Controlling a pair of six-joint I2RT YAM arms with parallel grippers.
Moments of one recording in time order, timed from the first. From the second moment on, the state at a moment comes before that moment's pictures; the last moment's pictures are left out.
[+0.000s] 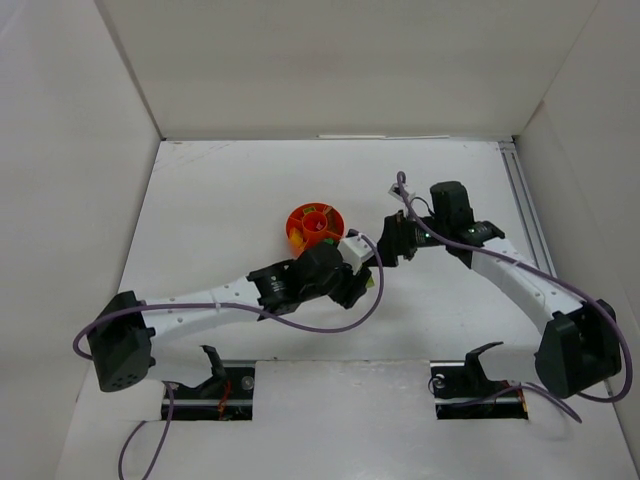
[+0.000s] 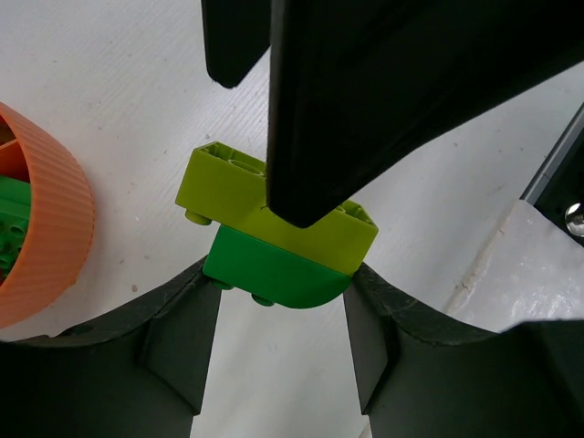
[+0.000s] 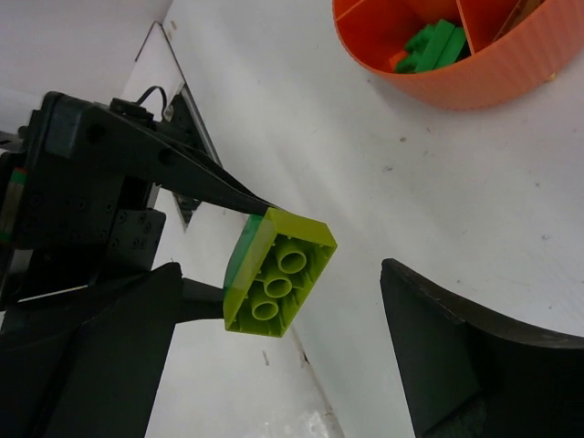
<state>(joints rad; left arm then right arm) -1.09 1.28 0.85 -0.13 -0.07 -0.18 0.36 1.27 0.92 -0.33 -0.92 0.23</state>
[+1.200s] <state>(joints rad) -1.09 1.09 0.71 -0.07 -0.22 -0.20 0.29 1.31 0.95 -0.26 -0.96 0.31</state>
